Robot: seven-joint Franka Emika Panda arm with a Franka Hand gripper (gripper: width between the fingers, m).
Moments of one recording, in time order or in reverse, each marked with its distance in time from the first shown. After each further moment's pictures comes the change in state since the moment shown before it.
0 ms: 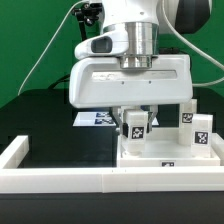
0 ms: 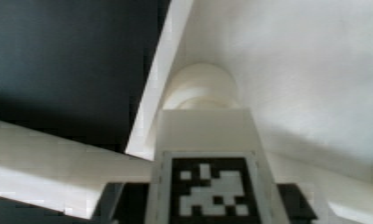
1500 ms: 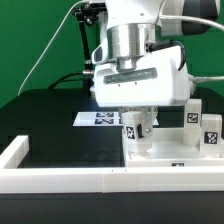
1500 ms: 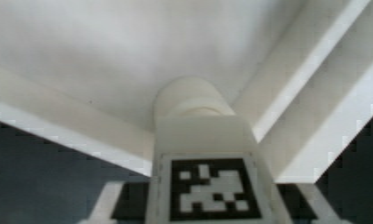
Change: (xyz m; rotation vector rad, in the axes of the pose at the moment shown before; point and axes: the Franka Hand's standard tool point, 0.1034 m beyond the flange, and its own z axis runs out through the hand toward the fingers) arm 0.002 -0.005 0.002 0.021 0.021 1.418
